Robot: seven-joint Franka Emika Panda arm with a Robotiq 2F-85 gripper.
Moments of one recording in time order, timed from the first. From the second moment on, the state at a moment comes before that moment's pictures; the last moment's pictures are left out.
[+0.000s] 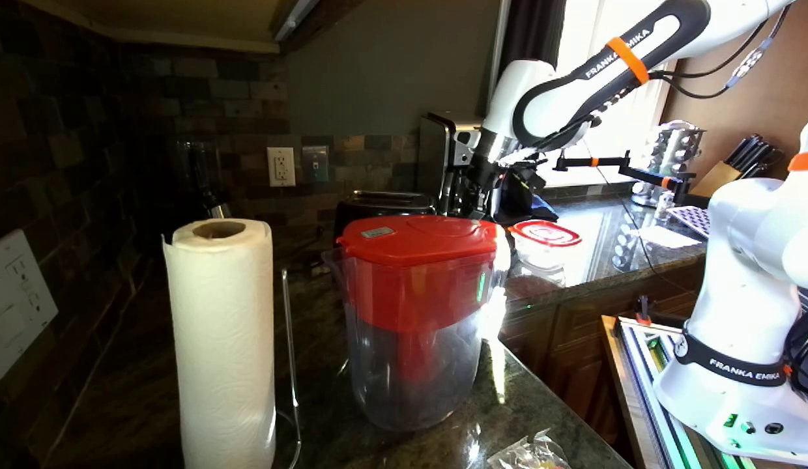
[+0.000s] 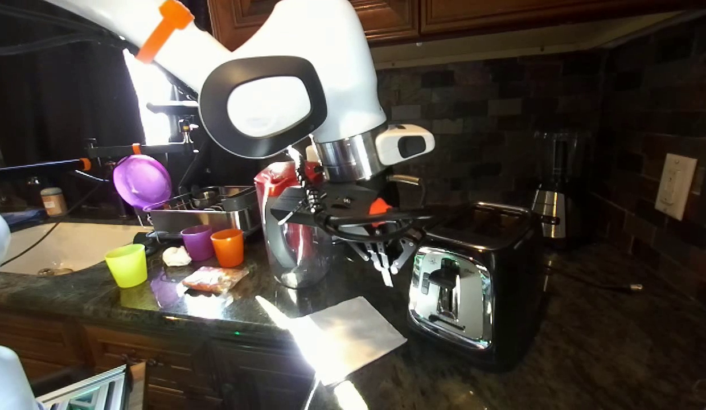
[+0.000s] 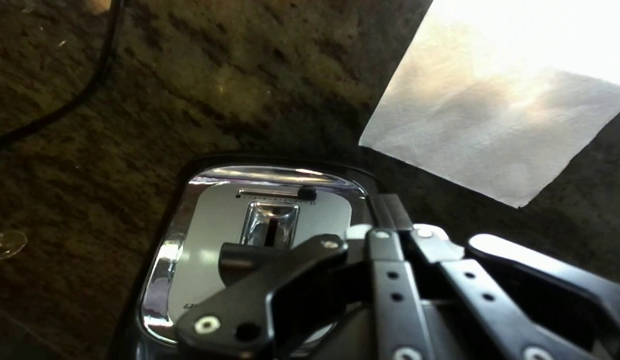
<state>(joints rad) -0.01 -0.34 -0.22 -2.64 0.00 2.60 -0.60</state>
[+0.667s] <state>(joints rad) 0.02 -0.33 -0.26 -2.68 0.04 2.74 -0.63</state>
